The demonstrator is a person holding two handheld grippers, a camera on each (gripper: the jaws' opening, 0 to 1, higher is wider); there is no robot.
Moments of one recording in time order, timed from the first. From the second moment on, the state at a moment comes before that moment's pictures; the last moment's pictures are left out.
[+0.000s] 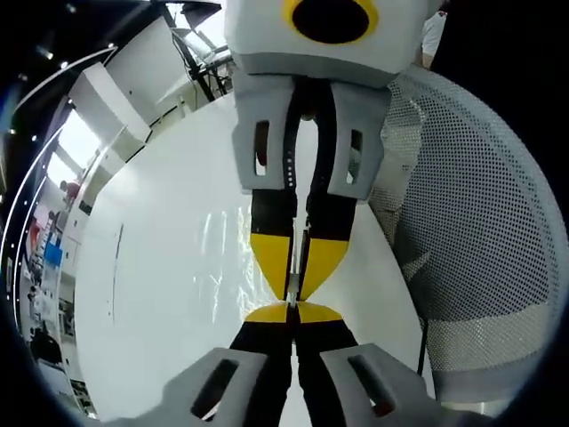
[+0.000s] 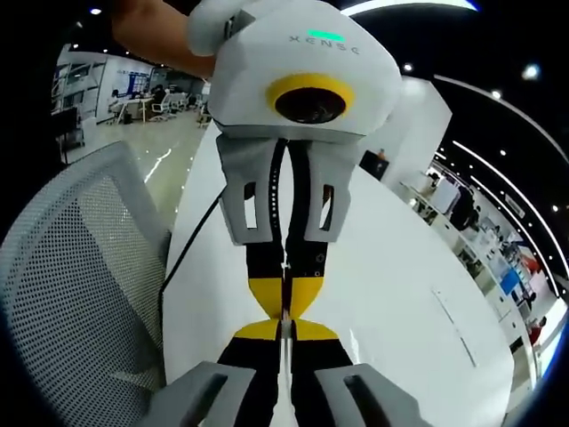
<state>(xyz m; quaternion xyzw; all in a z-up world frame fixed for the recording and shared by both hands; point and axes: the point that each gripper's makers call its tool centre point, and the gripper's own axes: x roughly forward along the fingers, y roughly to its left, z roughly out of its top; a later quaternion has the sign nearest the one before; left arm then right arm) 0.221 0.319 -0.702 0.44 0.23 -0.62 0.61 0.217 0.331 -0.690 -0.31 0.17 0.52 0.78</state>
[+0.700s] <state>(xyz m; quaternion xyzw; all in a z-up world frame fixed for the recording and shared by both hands) 0.219 0.318 -0.700 0.42 0.23 -0.62 0.62 0.217 0.329 -0.692 -0.32 0.17 0.52 0.77</state>
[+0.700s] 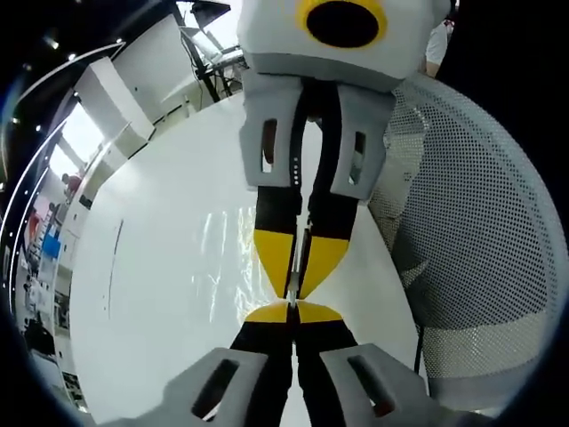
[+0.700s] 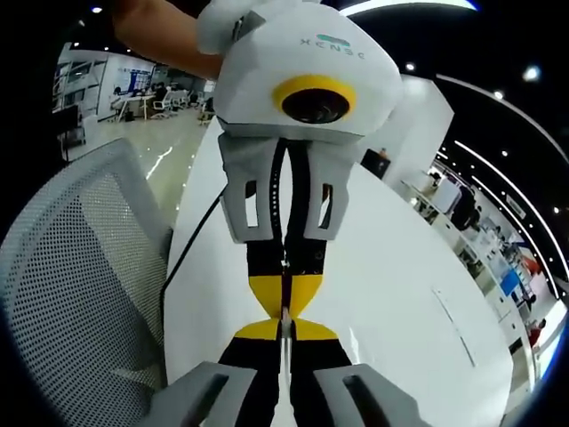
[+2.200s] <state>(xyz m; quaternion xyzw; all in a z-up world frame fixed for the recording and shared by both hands) 0.218 0.327 -0.704 0.41 0.24 -0.62 0.63 0.212 0.323 -0.693 -0.31 0.18 0.52 0.78</state>
